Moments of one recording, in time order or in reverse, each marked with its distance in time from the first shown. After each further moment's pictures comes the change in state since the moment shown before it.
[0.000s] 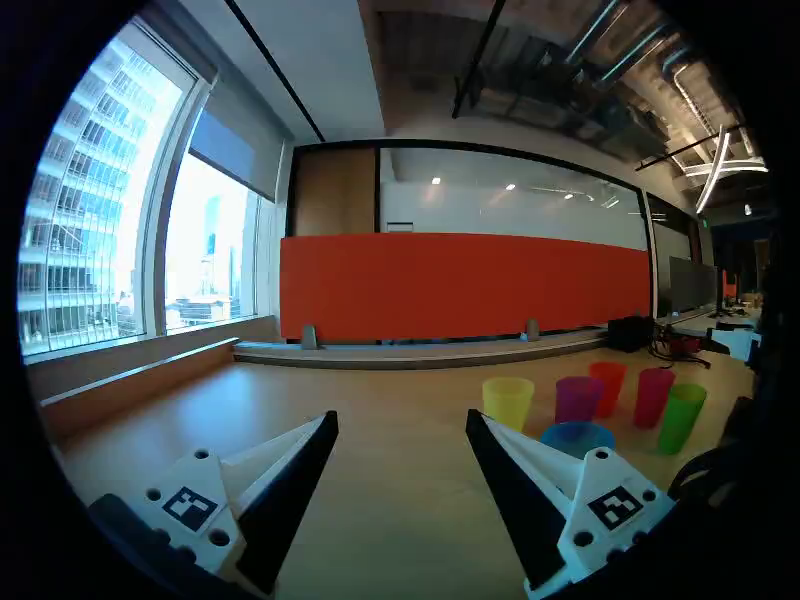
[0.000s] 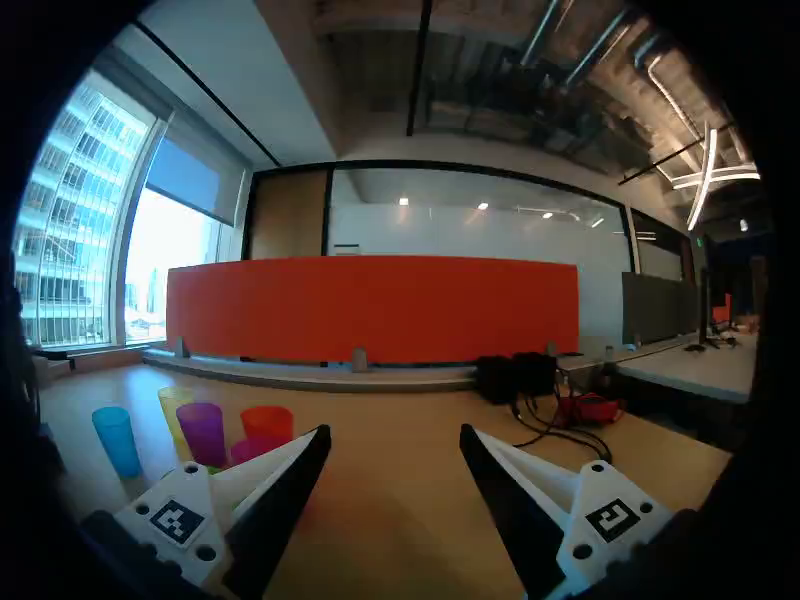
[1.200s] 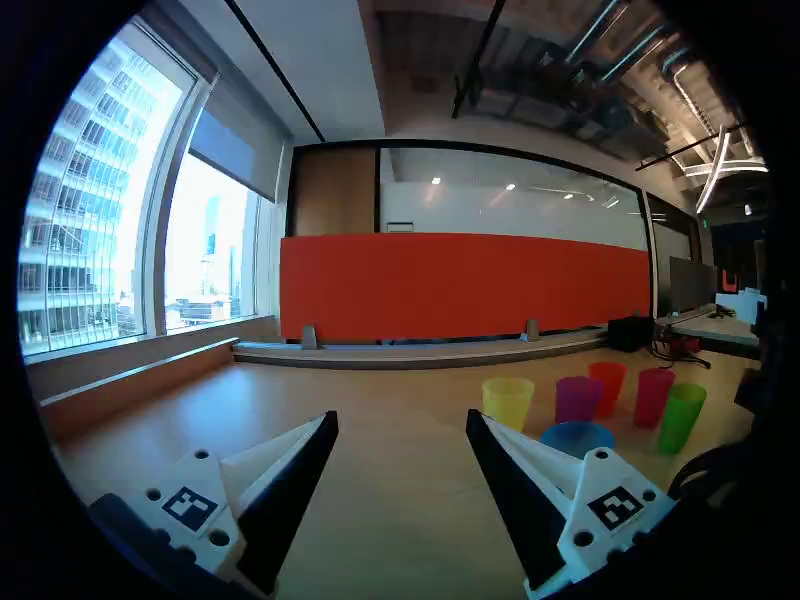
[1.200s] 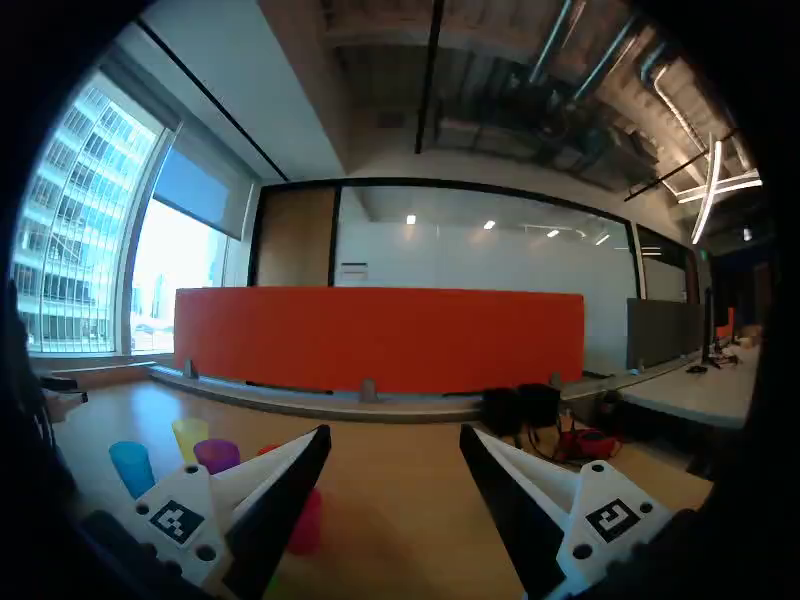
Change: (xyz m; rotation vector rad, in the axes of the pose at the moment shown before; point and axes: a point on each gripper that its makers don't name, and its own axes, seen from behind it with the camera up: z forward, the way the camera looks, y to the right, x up) left arm 0.000 0.000 0.000 0.000 0.000 0.000; right arm 0.058 -0.016 -0.002 0.022 0.053 -0.024
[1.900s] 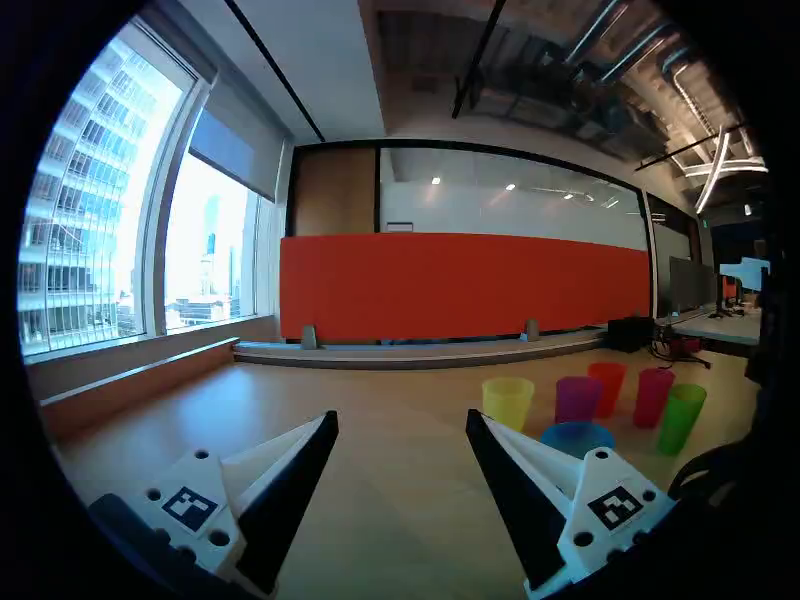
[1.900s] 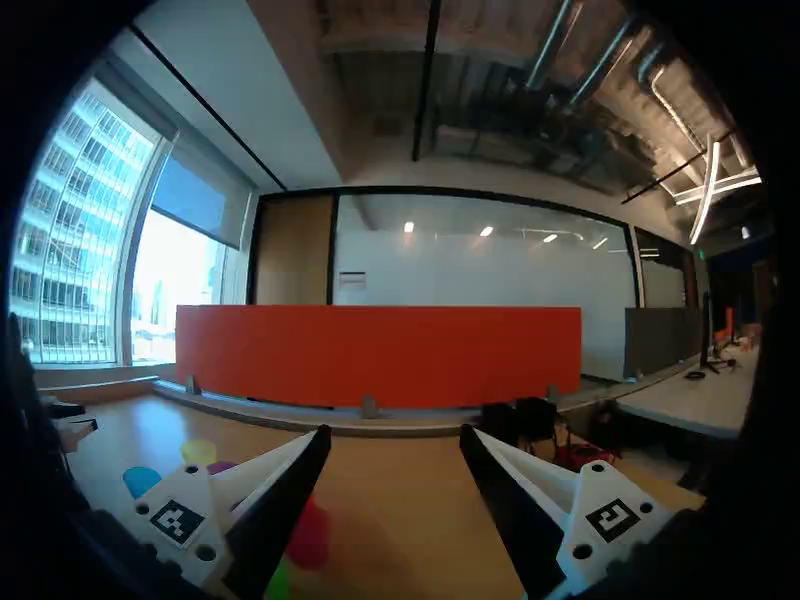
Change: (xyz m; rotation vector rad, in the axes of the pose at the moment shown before) left arm 0.001 0.001 0.000 0.000 0.000 -0.001; right arm 0.048 -0.001 -0.012 -0.003 0.022 0.011
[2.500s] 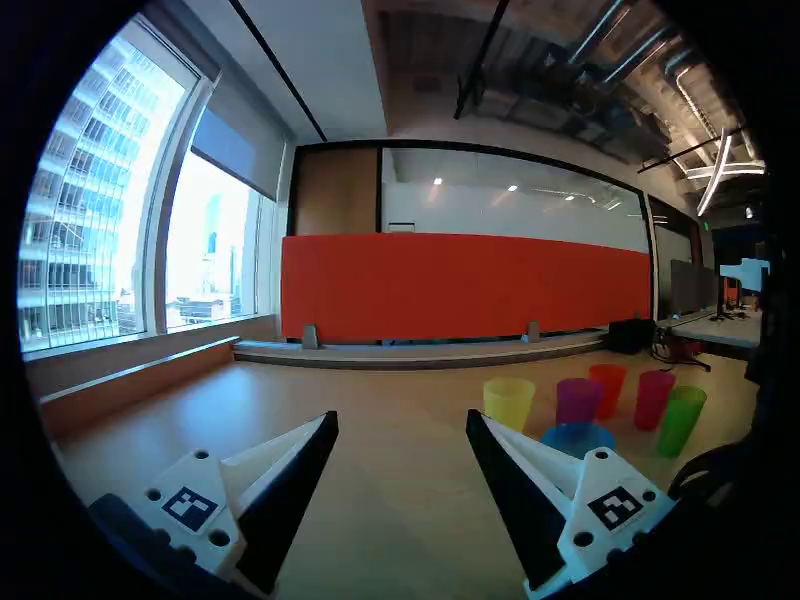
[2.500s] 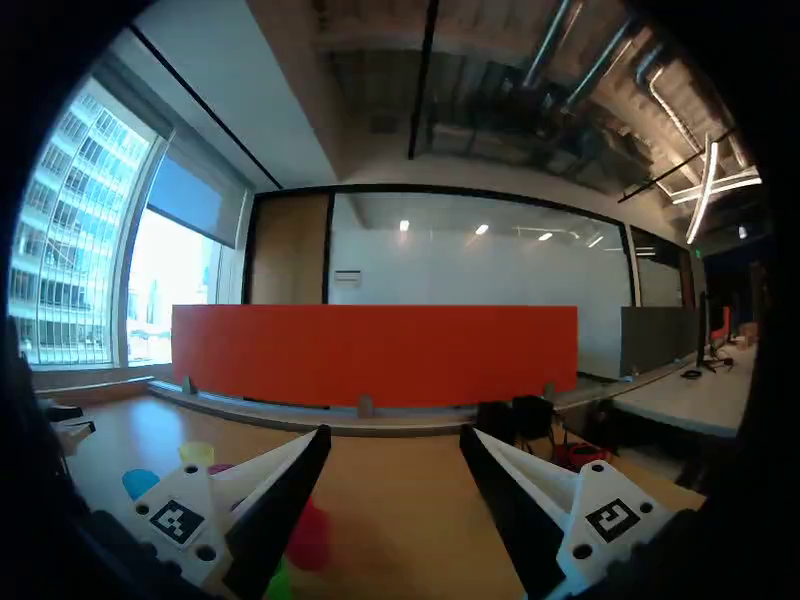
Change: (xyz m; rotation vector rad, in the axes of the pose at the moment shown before) left arm -0.001 -0.001 0.000 0.003 0.000 -0.007; right arm 0.000 0.000 0.003 -0.018 -0.010 0.003
